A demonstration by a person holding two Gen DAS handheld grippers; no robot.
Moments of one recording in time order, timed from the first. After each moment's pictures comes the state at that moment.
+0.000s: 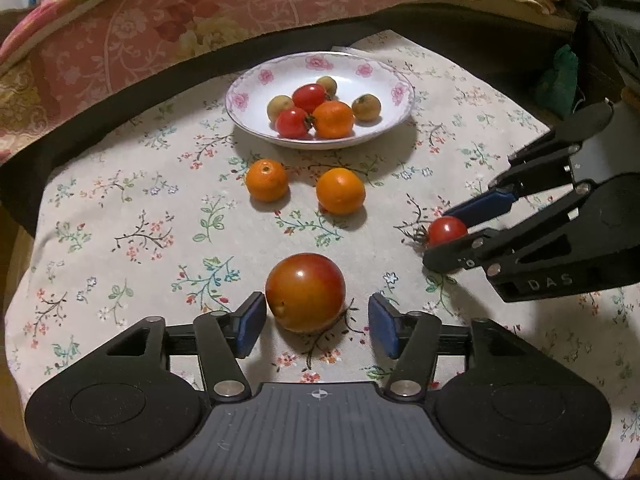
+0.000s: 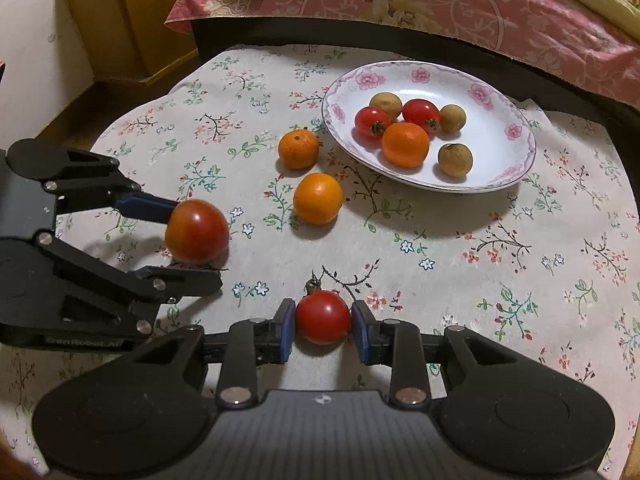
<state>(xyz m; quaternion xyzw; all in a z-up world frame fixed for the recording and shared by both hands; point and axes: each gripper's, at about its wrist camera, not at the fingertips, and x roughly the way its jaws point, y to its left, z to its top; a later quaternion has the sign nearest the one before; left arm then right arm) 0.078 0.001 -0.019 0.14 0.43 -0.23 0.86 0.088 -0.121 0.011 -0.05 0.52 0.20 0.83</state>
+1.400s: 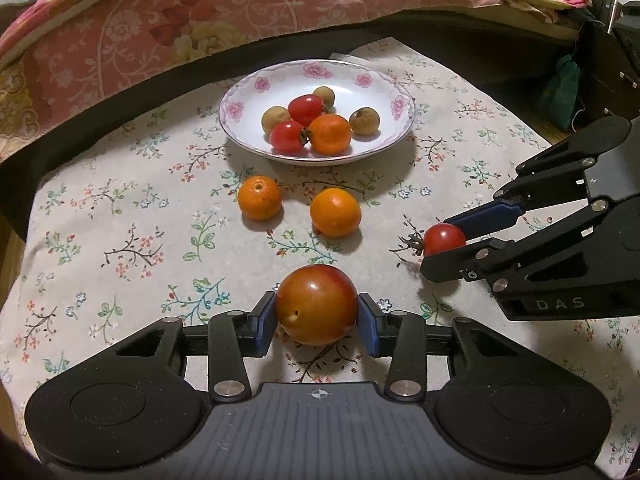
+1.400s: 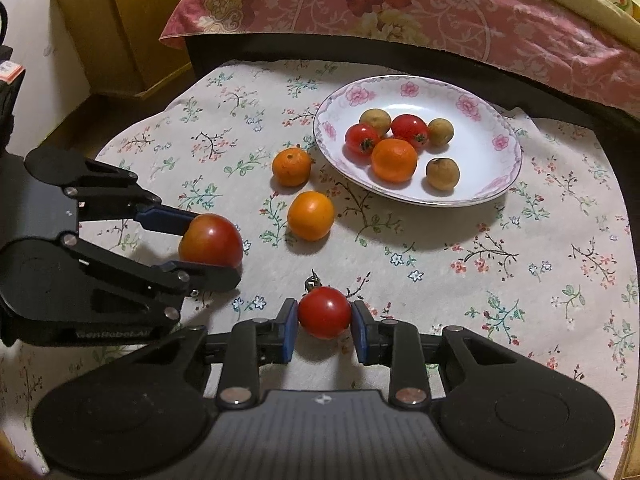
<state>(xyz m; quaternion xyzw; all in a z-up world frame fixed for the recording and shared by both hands) 0.089 -0.007 -0.020 0.13 0.44 -0.23 0.86 0.090 -0.125 0.022 -0.04 0.51 0.19 0.84</state>
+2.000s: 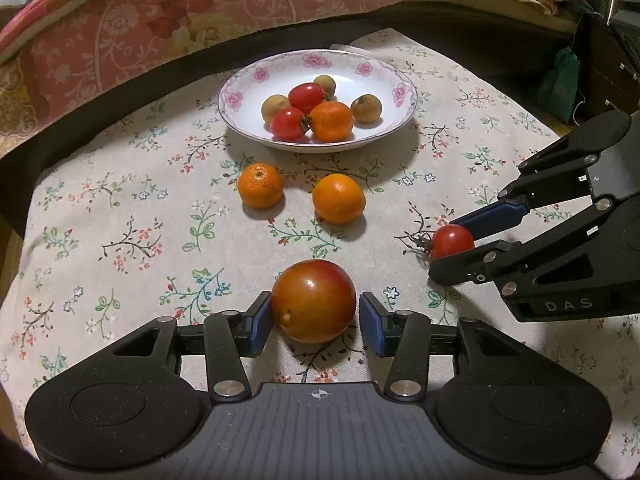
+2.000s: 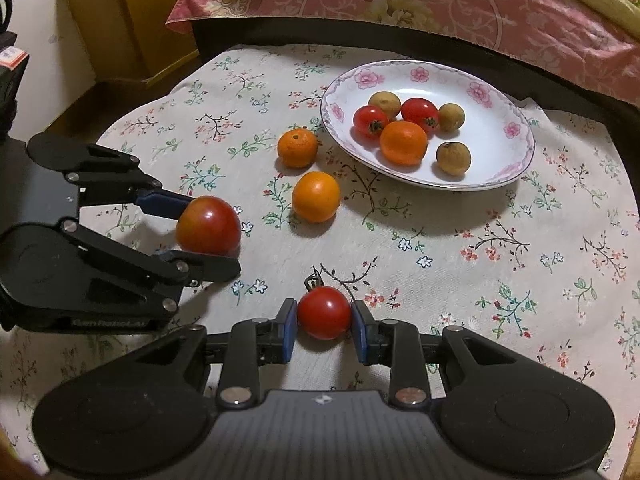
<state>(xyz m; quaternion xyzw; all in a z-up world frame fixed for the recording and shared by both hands) 0.089 -0.005 -0.028 0.14 0.44 -0.23 0.86 0.088 -0.124 0.010 -0.04 0.52 0.20 0.83</state>
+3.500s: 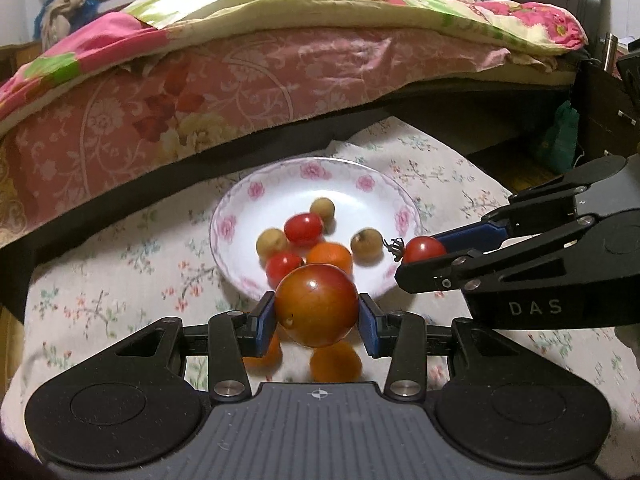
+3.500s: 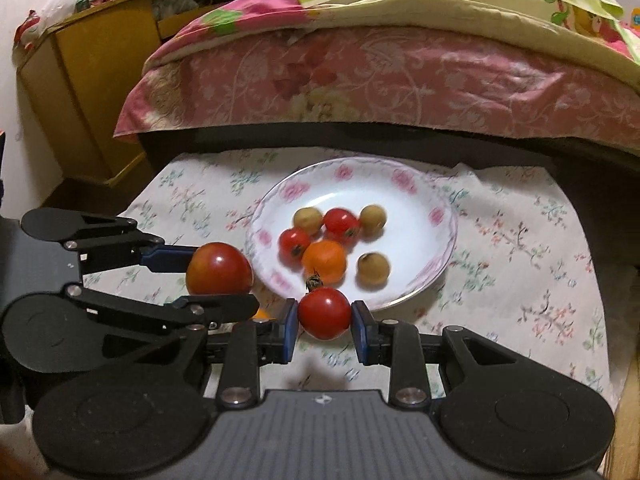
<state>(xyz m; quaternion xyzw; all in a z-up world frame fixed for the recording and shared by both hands) 0.143 -0.041 0.013 0.11 0.36 -0.24 0.89 0.135 -0.163 0.049 0.03 0.45 0.14 0.88</state>
